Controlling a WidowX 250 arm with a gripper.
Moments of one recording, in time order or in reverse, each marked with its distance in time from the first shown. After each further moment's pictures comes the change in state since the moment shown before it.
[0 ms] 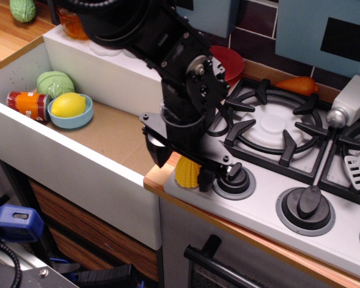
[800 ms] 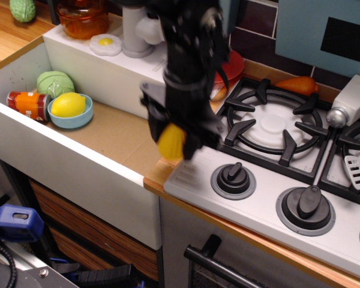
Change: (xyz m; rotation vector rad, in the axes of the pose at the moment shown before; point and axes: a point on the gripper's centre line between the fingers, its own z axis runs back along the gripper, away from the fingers) arm 0.030 0.037 0.018 0.087 0.108 -0.062
